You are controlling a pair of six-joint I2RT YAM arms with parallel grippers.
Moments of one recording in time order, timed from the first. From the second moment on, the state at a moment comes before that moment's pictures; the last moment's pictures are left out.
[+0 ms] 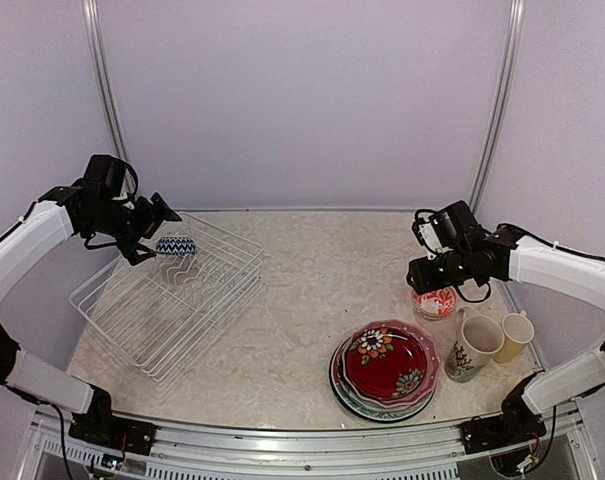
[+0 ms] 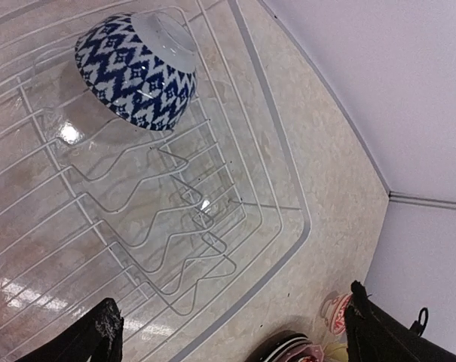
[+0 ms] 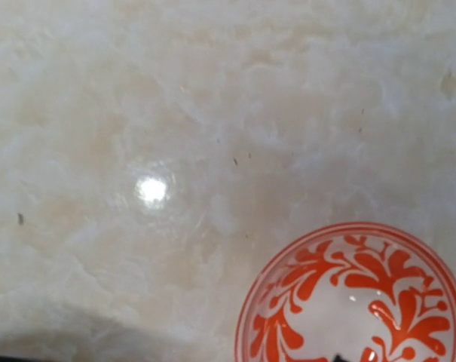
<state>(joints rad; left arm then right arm) -0.21 1.33 1.25 -0.74 0.23 -0.89 0.55 1.34 0.98 -0.54 0.17 0.21</state>
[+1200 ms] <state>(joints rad) -0.07 1.86 1.53 -0.77 0.09 -1.52 0.55 1.07 0.79 -0.37 0.11 0.13</state>
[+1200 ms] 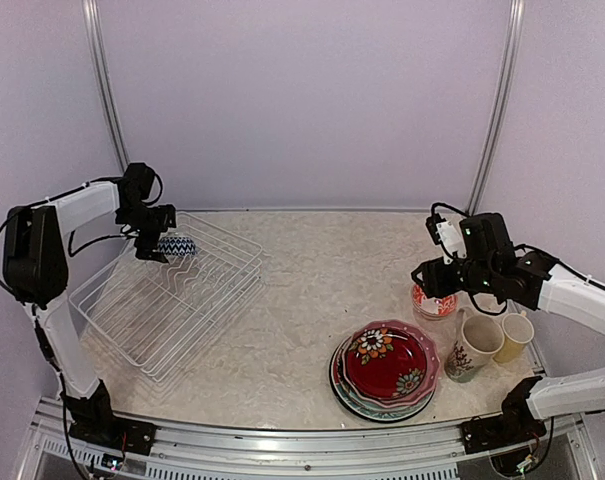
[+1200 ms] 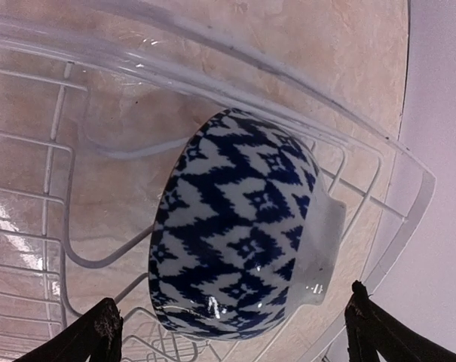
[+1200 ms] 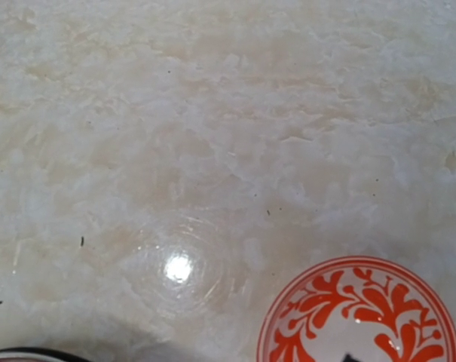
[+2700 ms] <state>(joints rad) -0.07 1.87 1.51 -0.68 0.07 -1.47 0.55 1.05 0.79 -0.40 0.10 0.16</state>
